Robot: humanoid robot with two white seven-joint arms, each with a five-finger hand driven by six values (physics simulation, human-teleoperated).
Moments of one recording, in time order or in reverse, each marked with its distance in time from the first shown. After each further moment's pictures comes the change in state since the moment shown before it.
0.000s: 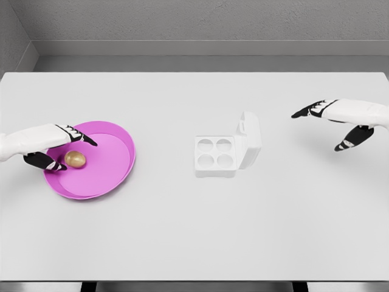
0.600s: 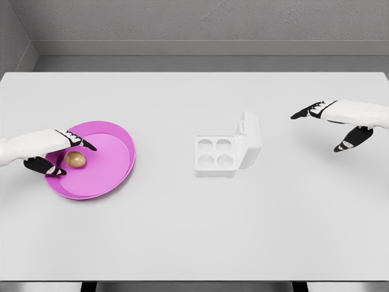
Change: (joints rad) left arm 0.022 -0.004 0.001 0.013 -0.005 0.000 0.003; right arm 0.002 0.001 0.003 0.000 0.000 0.000 0.000
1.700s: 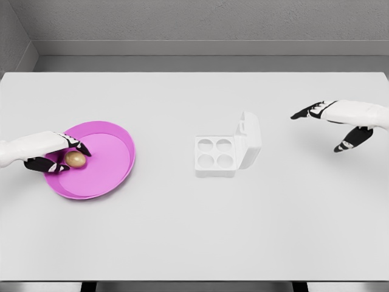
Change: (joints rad) left arm 0.002 -0.021 0.000 0.058 0.014 0.000 0.000; right arm 0.000 0.000 0.001 0.001 0.000 0.000 0.000
